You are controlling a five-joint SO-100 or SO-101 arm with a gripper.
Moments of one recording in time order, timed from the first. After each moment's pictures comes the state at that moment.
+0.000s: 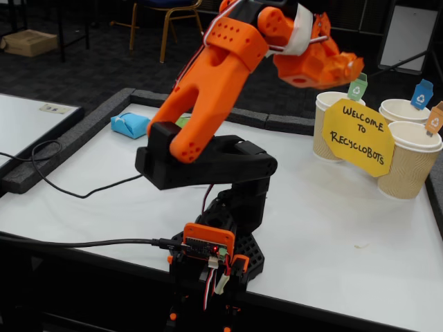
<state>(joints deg) 34.7 165.7 122.1 76.5 -24.9</state>
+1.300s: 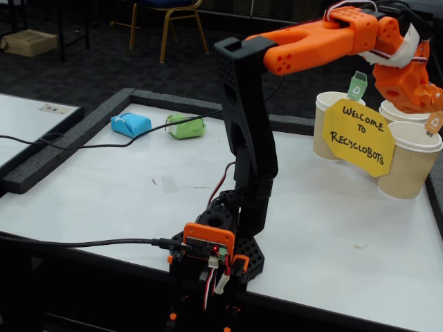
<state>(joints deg) 45.5 106.2 97.1 52.7 -24.9</state>
